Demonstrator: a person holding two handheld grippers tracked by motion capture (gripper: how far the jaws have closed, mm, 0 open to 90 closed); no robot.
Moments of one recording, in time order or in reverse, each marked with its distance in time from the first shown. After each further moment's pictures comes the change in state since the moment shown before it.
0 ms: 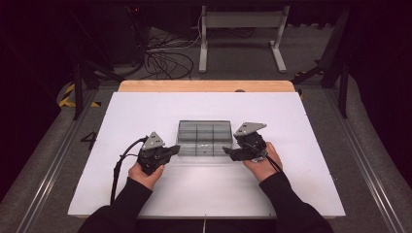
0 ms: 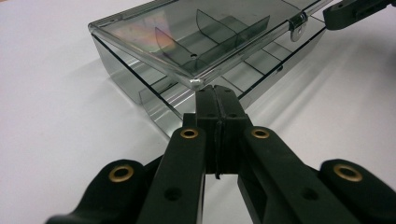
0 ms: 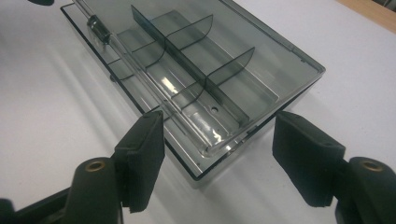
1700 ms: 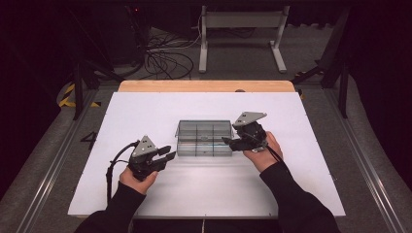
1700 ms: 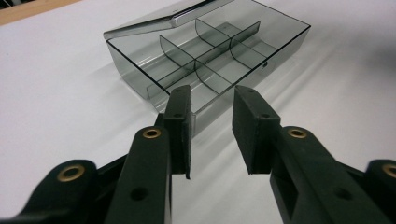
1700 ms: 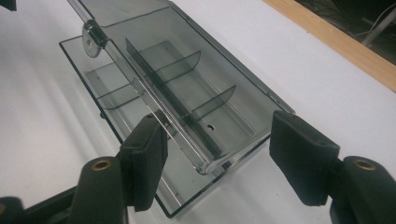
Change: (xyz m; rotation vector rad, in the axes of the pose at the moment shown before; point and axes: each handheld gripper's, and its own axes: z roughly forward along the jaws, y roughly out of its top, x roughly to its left) left arm -0.007 -0.004 -0.031 -0.027 0.020 0.042; right arm -0.012 0.028 -0.008 -0.036 -0.008 -0.048
